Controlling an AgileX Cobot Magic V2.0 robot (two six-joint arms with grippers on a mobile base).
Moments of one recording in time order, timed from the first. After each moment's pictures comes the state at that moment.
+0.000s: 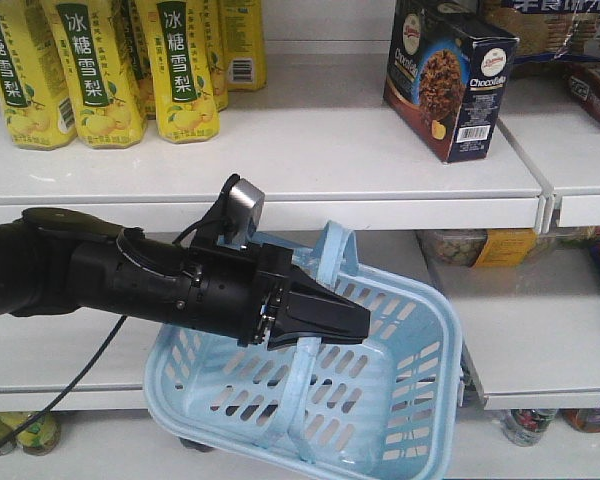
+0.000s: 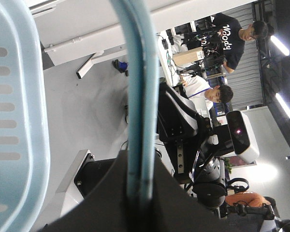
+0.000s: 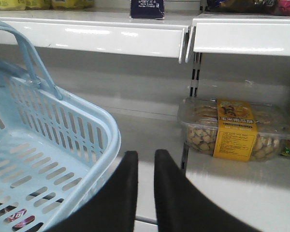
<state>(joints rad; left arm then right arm) -0.43 1.68 -1.03 -1.61 1.16 0.82 0.29 0.11 -0.11 -0.12 0.21 0.12</state>
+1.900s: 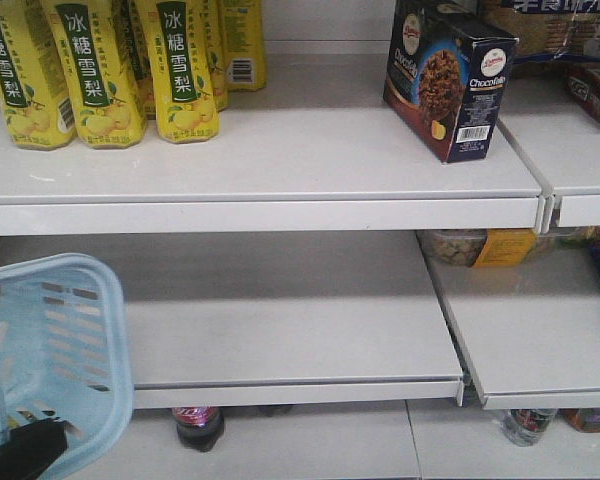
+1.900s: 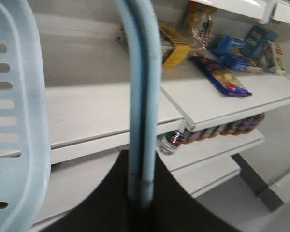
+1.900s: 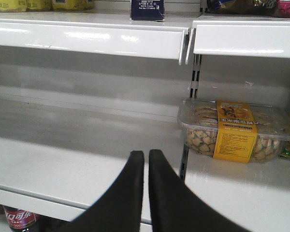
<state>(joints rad) -0.48 0.37 -0.21 -0.54 0.30 0.12 0.29 0.11 -0.11 -0.12 0.20 0.12</state>
